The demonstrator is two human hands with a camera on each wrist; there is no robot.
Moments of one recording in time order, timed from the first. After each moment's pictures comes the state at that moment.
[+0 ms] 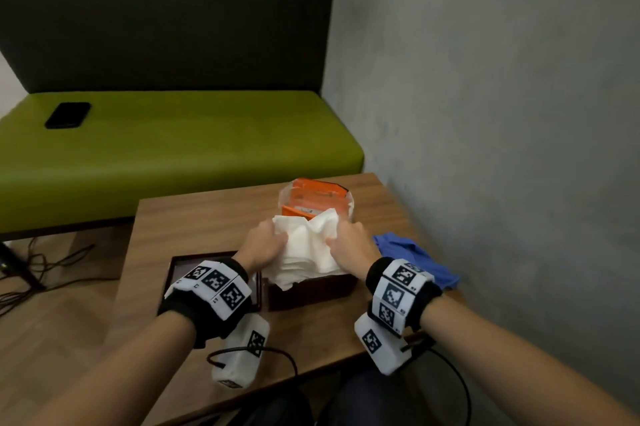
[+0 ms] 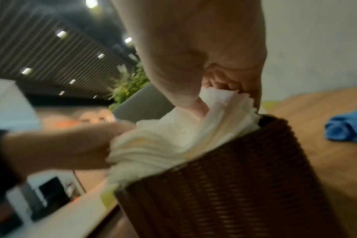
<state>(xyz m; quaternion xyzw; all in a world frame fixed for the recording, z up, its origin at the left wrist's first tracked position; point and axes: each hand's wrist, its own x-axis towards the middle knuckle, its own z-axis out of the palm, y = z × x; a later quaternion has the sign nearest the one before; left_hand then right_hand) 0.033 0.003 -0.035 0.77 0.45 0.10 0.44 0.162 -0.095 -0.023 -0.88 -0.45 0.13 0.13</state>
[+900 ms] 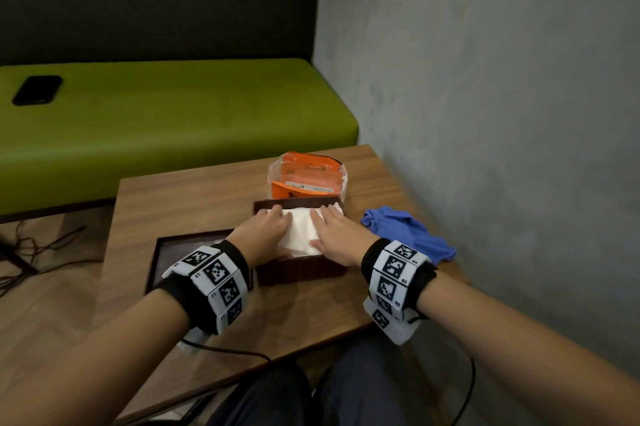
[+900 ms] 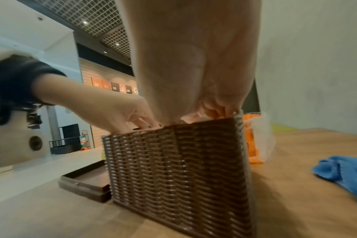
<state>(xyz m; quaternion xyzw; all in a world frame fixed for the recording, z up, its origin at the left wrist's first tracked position) 0.042 -0.002 -0.052 0.97 0.22 -0.11 0.05 0.173 -0.097 -0.053 -0.75 -0.63 0.12 -0.15</state>
